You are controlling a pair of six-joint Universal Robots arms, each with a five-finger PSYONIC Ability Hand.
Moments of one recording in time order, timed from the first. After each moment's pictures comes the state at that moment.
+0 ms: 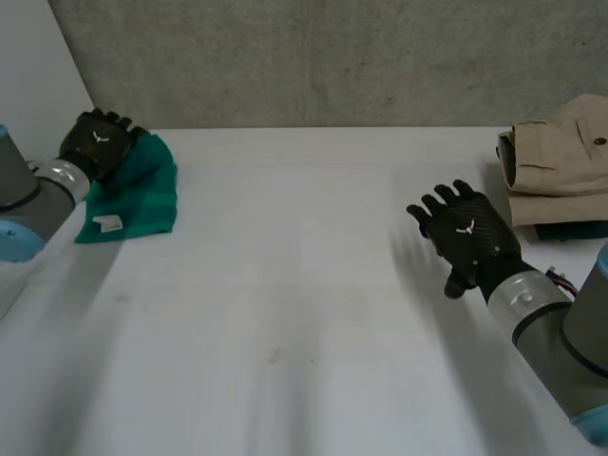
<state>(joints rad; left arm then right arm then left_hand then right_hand) 4.70 -2.50 -0.78 3.21 -1.21 3.87 1.86 -1.31 1.88 -0.42 1.31 2.52 0.19 0.21 0.21 0.20 0.05 0.22 0.22 0.21 0.21 0.04</state>
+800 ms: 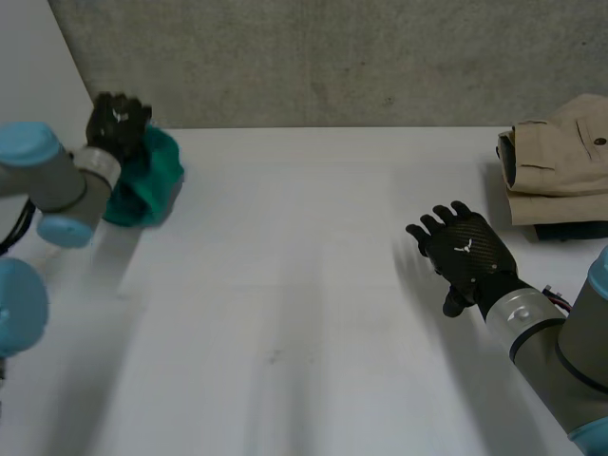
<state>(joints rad) 4.60 -2.67 -0.49 3.34 -1.31 3.63 1.86 -1.28 1.92 -0.43 1.32 2.53 1.09 1.19 1.18 1.20 0.96 0.22 0.22 0.21 0.21 0.04</state>
